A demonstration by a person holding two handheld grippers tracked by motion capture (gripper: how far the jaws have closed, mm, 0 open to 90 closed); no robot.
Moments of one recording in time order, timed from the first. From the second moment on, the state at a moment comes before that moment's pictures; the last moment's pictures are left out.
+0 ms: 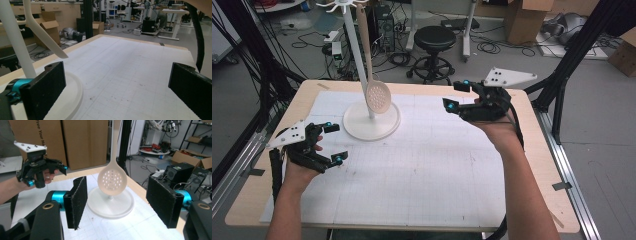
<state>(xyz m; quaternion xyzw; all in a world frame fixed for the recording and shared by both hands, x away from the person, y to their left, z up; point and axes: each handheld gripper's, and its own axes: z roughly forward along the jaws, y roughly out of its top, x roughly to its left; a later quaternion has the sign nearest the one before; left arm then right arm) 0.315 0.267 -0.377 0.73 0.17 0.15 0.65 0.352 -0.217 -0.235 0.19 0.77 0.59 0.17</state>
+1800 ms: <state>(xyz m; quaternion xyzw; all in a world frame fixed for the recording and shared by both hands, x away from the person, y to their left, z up) 0.317 0.261 -0.381 0.73 0.18 0.14 0.64 0.319 -0.252 -0.359 0.28 0.76 0.57 0.14</state>
